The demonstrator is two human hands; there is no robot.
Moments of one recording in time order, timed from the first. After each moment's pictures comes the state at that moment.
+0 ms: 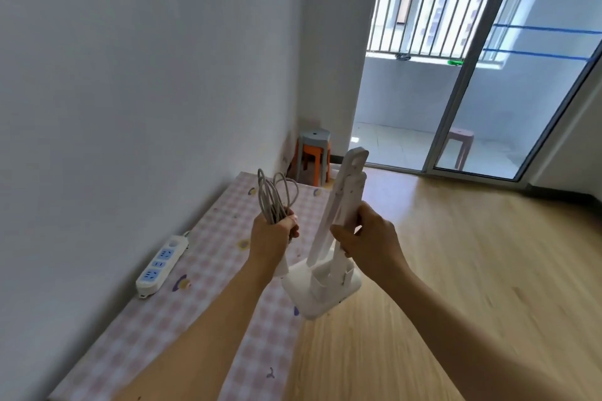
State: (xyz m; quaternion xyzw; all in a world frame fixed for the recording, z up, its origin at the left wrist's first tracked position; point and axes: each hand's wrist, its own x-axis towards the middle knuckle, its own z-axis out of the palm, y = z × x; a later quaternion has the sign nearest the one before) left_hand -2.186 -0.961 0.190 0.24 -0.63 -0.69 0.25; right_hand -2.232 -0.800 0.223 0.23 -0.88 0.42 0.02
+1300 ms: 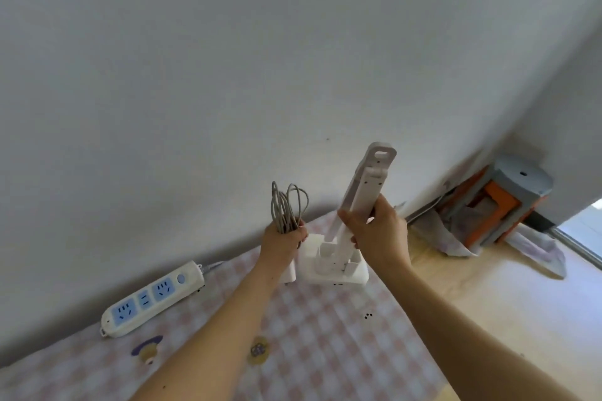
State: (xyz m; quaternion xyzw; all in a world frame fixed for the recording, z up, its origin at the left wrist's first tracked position) left_hand -2.446 -1.236 0.082 0.54 -0.46 -0.61 0.35; right_hand -2.588 -1.171 0.139 0.41 -0.78 0.43 -0.21
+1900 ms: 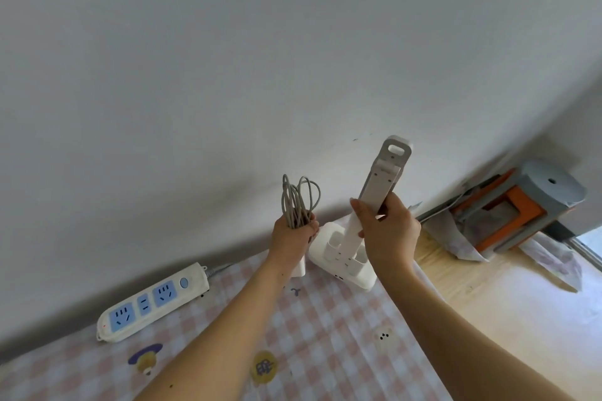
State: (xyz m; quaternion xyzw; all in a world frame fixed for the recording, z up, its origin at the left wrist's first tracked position) left_hand -2.451 -1.281 0.065 0.53 -0.40 -0.65 0.38; right_hand -2.581 -1.232 0.109 0.37 -0.79 0.47 -0.15
